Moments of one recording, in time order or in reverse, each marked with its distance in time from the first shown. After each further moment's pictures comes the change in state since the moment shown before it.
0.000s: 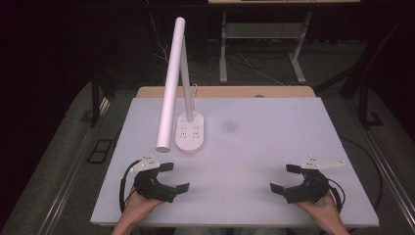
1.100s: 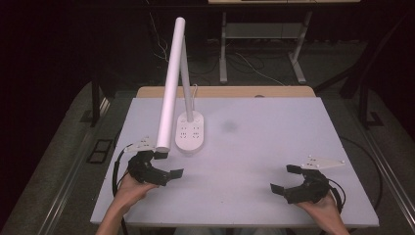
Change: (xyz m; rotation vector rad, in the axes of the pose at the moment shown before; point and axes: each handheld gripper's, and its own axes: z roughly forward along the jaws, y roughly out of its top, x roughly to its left) left arm 0.025 0.037 -0.011 0.055 0.003 -0.022; right arm 0.000 -0.001 -0.001 0.010 -0.002 0.002
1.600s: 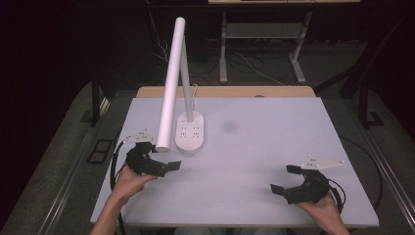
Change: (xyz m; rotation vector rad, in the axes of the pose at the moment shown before) left arm 0.014 0.014 -0.001 0.016 0.025 -0.010; right arm 0.000 0.000 0.000 0.003 0.002 -0.002
